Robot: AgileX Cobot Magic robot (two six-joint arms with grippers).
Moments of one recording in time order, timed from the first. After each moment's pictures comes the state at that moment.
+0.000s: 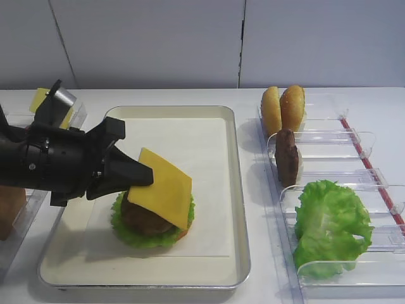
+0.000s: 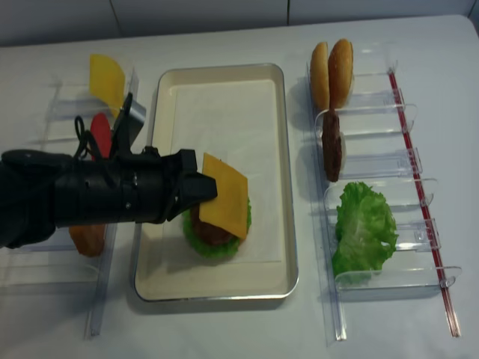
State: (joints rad) left arm -0.23 1.45 -0.63 -1.49 0.79 0.87; right arm 0.07 -0.02 -0.47 0.08 1.13 0.02
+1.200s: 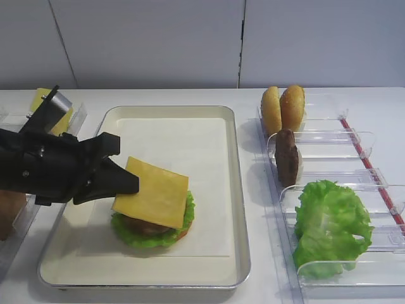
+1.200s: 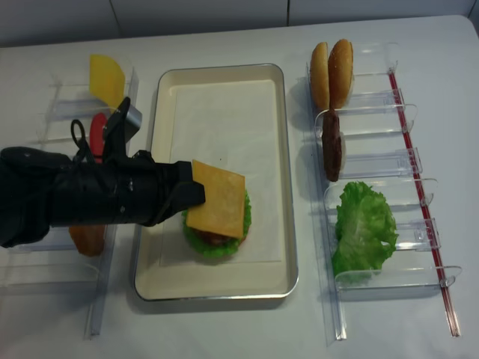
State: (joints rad) left arm -0.21 1.45 -0.63 -1.37 0.73 0.87; right arm 0.07 -0.02 -0.47 0.08 1.13 0.02
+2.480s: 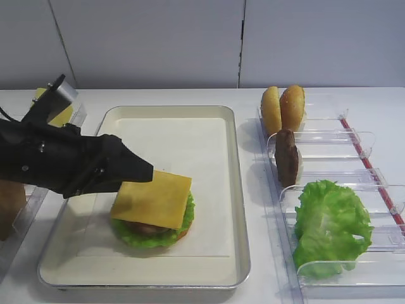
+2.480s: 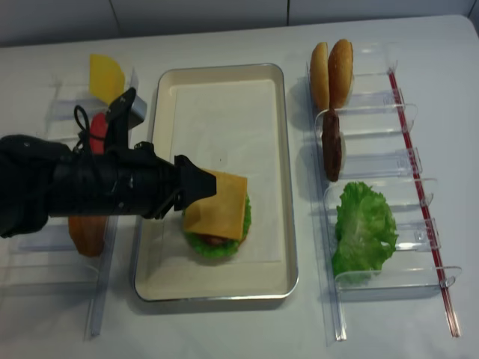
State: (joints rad) left arm -0.21 1.45 -0.67 -1.32 0.73 0.98; right arm 0.07 -0.02 -0.47 0.08 1.13 0.02
